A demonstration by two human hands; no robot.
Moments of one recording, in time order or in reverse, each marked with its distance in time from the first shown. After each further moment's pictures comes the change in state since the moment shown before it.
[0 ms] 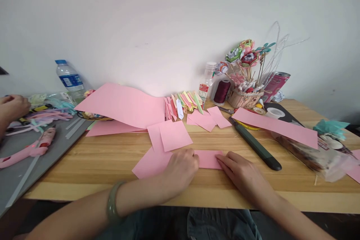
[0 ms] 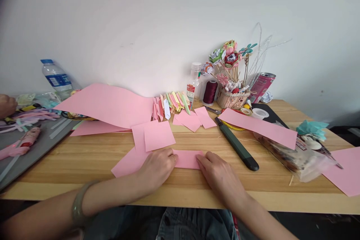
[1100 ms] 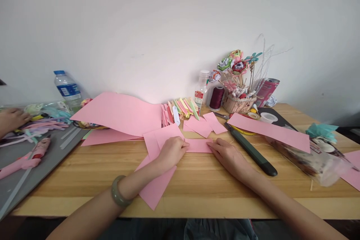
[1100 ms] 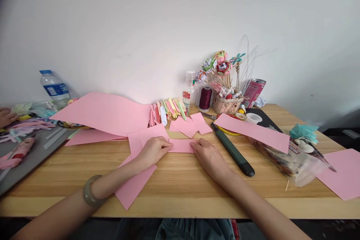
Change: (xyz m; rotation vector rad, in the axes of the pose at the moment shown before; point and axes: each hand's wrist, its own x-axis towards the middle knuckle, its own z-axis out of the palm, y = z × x) left_hand 0.045 -0.048 0.012 -0.404 0.239 -0.119; right_hand 0.050 0.029 0.014 0.079 -0.025 -0.001
